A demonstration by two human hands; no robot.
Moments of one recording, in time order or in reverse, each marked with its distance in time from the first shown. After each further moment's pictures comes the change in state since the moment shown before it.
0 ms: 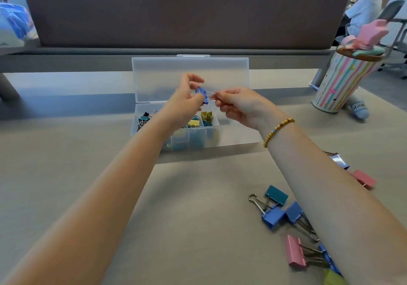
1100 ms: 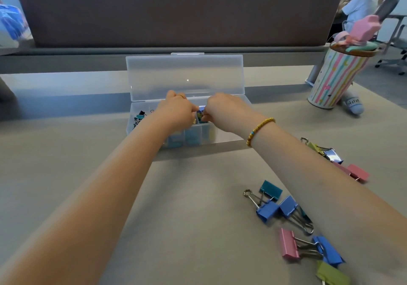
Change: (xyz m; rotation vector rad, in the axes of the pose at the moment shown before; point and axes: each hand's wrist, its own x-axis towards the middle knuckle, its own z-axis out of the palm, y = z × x) left_hand 0.019 -0.022 0.003 1.061 -0.232 -0.067; right_hand 0.000 0.007 0.023 -1.680 0.038 -0.351
